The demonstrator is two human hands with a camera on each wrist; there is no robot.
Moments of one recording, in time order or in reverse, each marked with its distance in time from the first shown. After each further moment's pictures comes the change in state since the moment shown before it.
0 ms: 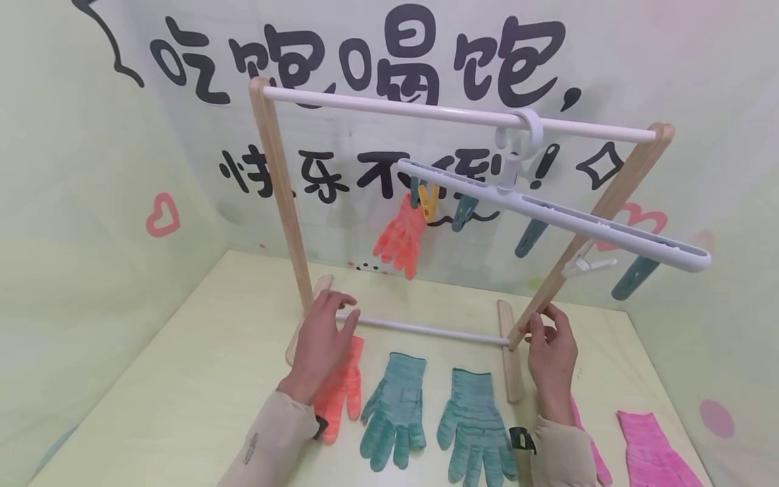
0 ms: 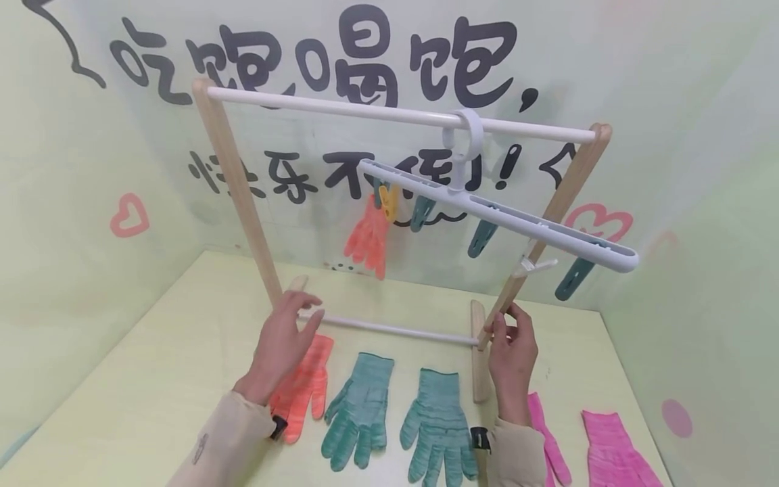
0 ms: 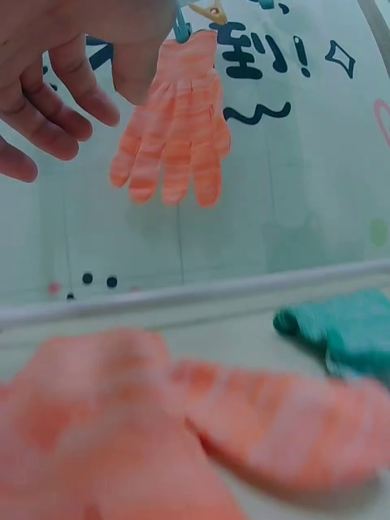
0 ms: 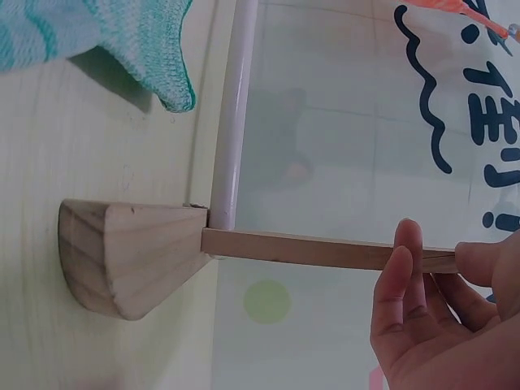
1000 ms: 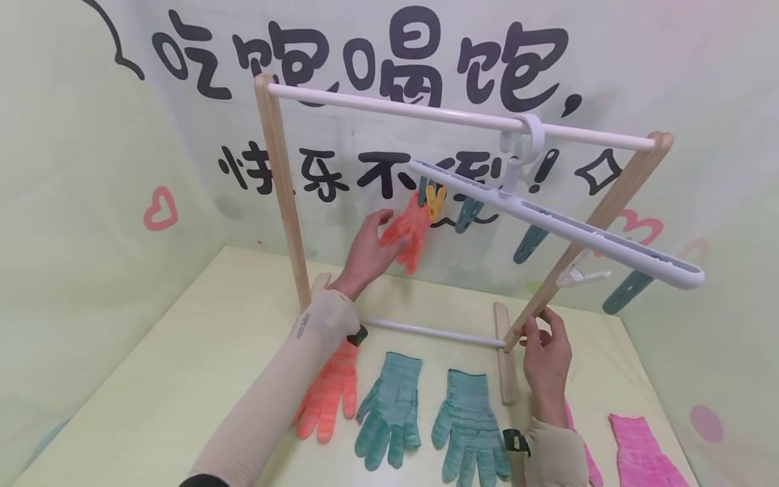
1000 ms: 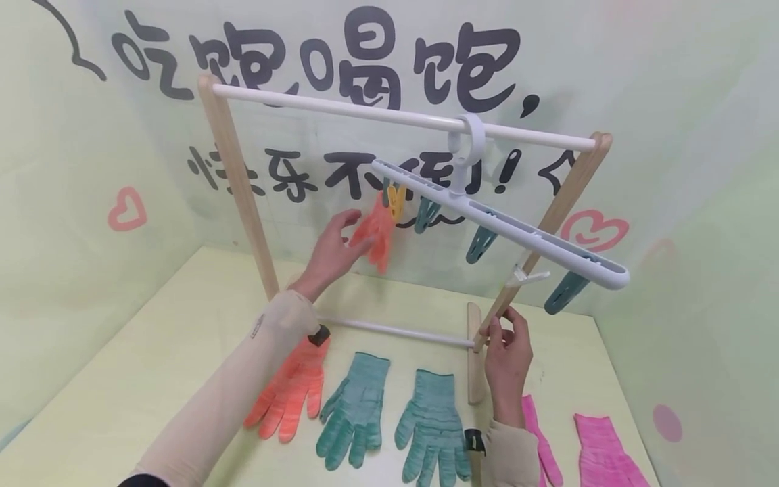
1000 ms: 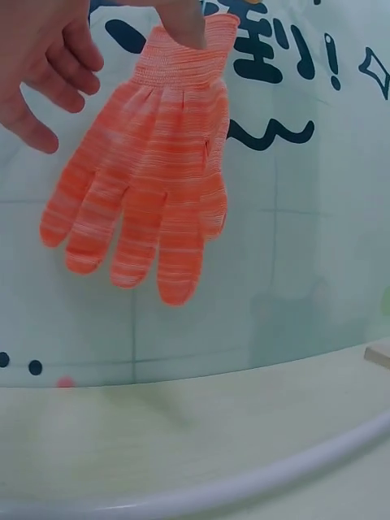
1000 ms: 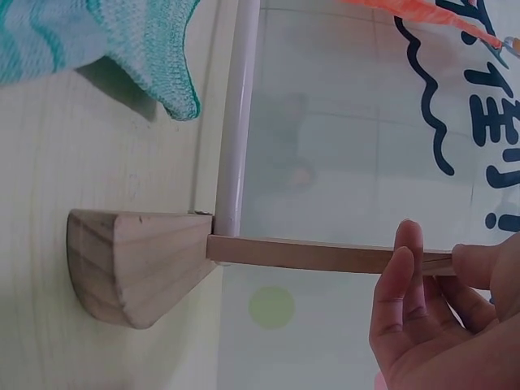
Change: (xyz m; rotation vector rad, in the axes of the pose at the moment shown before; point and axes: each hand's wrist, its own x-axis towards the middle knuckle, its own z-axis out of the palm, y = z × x) left_hand 0.132 0.063 0.022 -0.385 -0.094 0.082; right_hand 0.001 0.011 0.004 0.015 0.009 -0.015
